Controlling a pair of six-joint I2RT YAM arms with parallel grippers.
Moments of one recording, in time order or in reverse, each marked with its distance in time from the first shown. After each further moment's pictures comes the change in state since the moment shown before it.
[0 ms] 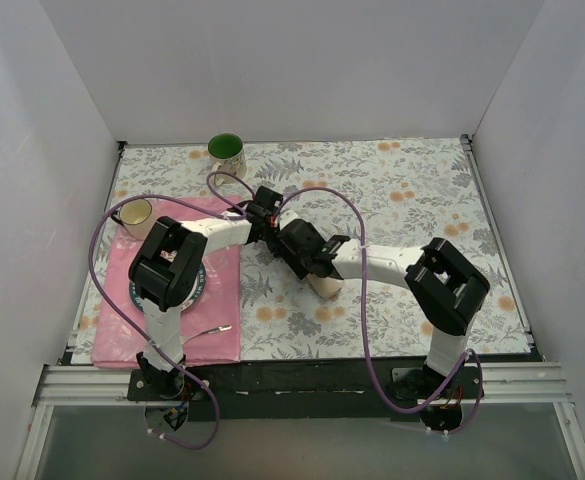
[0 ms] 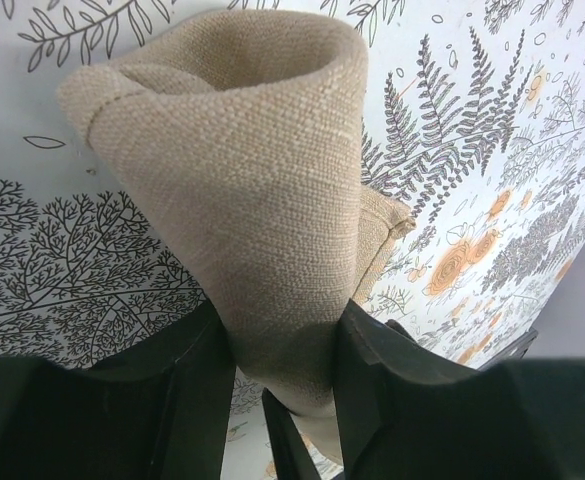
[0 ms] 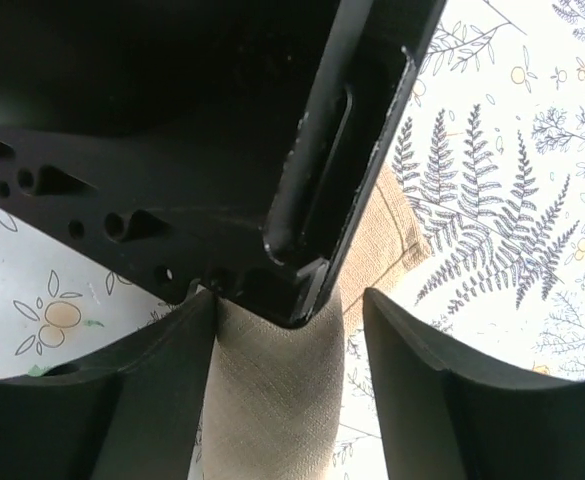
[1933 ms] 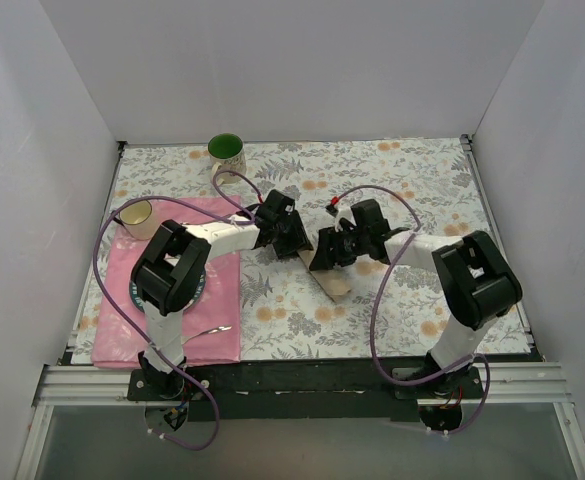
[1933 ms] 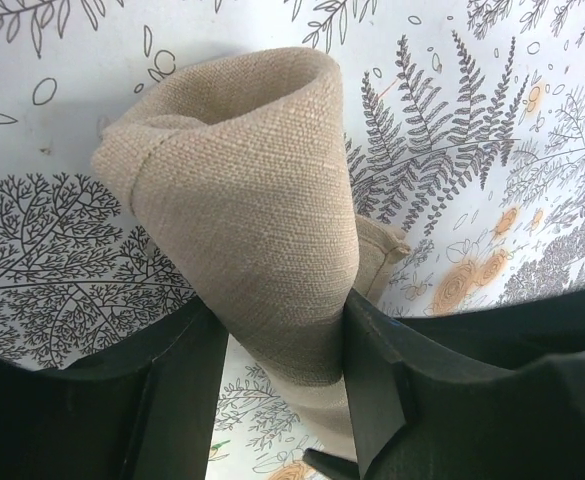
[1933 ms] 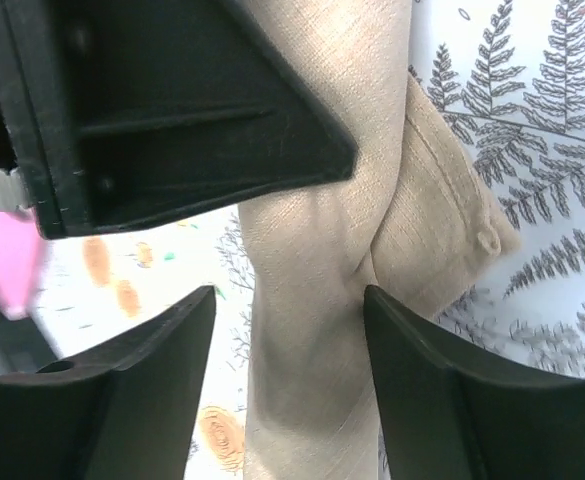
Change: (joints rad) left arm -0.073 -0.015 0.005 0.005 -0.152 -0.031; right arm -0.466 -0.060 -0.280 0.346 -1.033 0.248
